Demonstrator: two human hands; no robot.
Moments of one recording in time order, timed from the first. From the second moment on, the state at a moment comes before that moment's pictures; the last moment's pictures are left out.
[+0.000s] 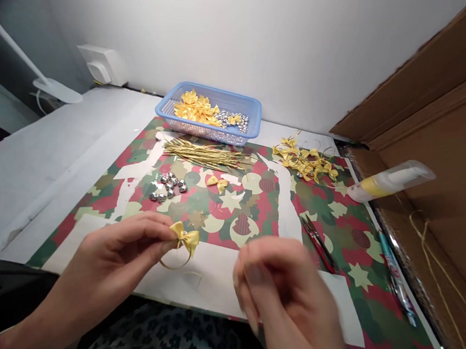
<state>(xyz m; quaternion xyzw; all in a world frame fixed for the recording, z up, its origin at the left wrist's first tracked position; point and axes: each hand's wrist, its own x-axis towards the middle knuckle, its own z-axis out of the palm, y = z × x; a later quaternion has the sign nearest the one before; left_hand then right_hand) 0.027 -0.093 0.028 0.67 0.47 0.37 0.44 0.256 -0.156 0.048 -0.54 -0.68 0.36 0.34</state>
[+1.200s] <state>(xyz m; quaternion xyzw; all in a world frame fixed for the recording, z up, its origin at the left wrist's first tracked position) 0.023 -0.093 0.033 0.61 0.42 0.36 0.57 0.214 -0.131 0.030 -0.50 -0.70 0.26 0.44</state>
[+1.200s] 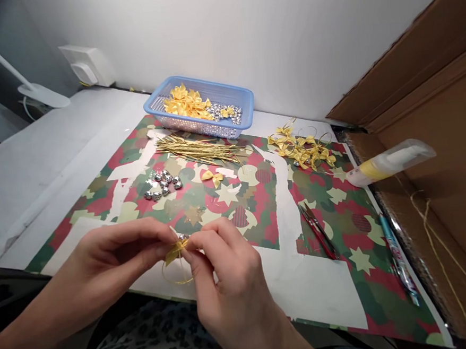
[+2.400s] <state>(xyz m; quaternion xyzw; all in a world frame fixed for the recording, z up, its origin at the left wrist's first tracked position) 0.021 -0.089 0.026 0.64 0.35 0.32 0.61 0.216 -0.132 0.031 -0.51 -0.65 0.39 0.40</state>
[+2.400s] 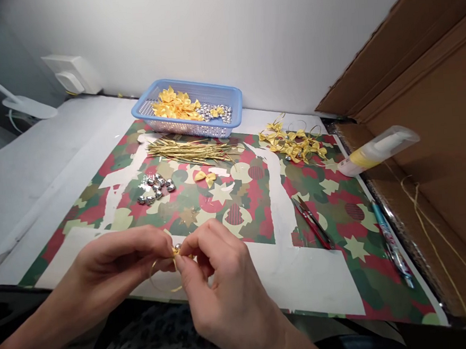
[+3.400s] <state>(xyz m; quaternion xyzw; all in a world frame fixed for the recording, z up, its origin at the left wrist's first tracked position) 0.023 -0.095 0.025 0.56 0.41 0.36 0.62 0.208 -0.138 0.032 -0.51 -0.69 0.30 0.41</state>
